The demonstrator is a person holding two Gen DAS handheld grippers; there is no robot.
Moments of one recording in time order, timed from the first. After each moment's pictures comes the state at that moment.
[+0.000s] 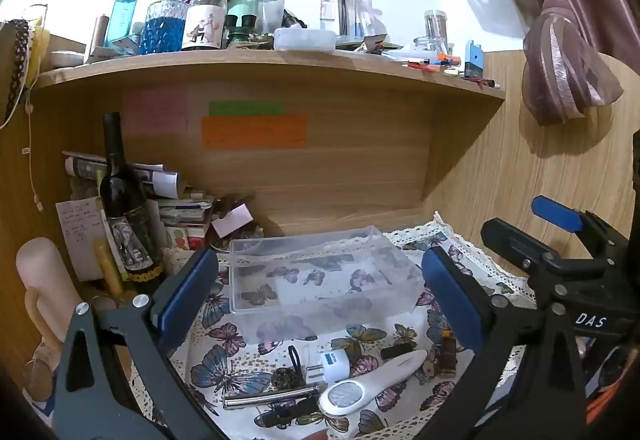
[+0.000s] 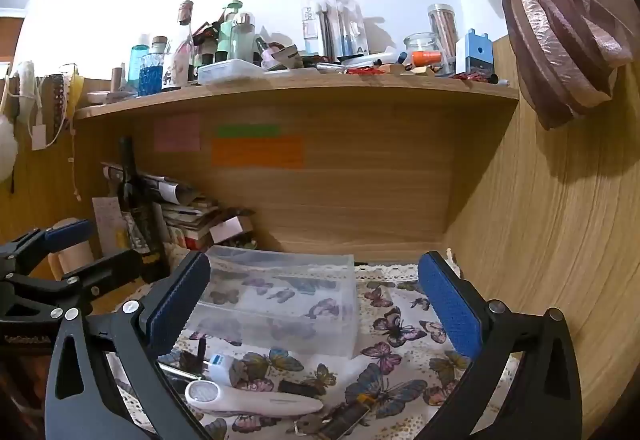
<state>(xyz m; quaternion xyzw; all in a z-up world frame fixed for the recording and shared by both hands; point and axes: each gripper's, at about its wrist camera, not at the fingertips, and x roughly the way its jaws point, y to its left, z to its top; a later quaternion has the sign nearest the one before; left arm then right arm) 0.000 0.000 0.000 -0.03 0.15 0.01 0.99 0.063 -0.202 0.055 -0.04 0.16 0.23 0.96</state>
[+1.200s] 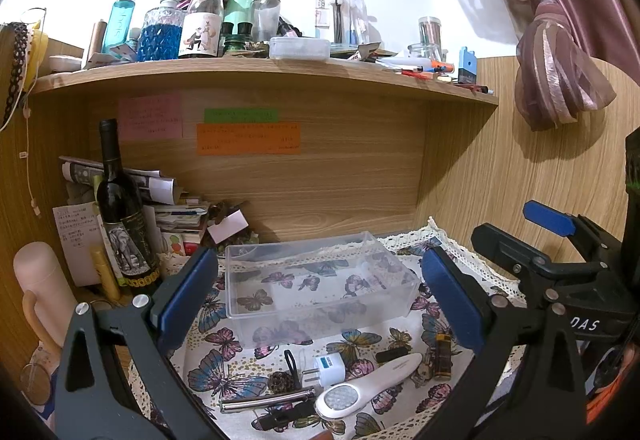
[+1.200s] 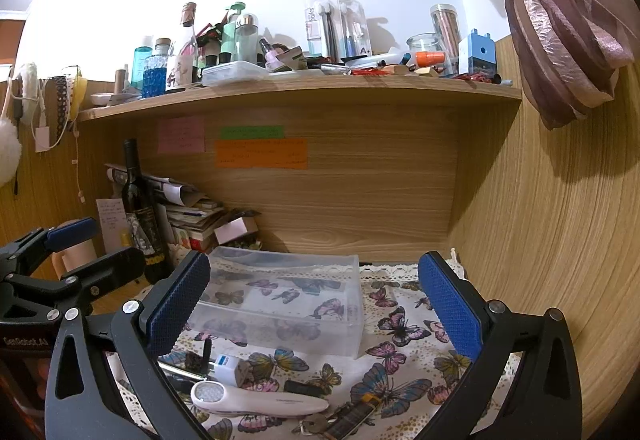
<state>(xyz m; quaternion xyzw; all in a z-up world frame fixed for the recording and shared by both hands) -0.005 -0.006 0.006 -0.02 0.13 0.00 0.99 0.063 -0.201 0.055 -0.04 0.16 0.23 0.96</state>
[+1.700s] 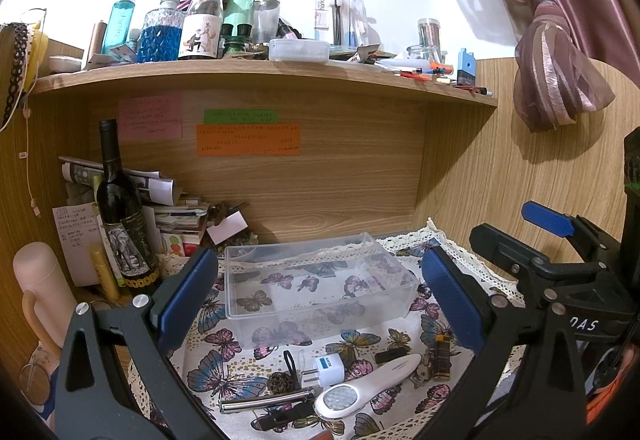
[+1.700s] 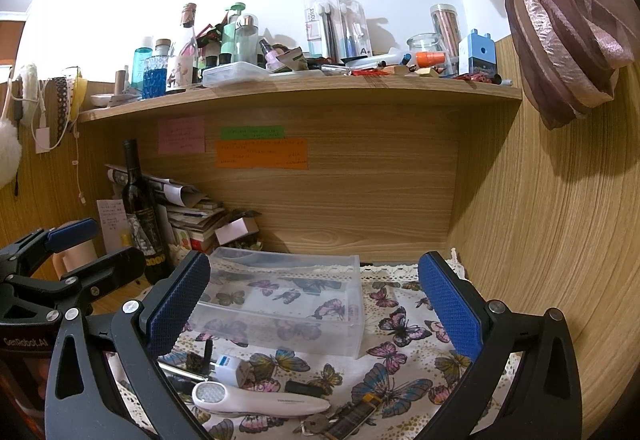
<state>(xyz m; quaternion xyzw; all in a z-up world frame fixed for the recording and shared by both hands) -0.005 -0.006 0.006 -0.03 0.13 0.00 0.99 0.062 -0.201 0.055 -0.04 0.16 0.23 0.96</state>
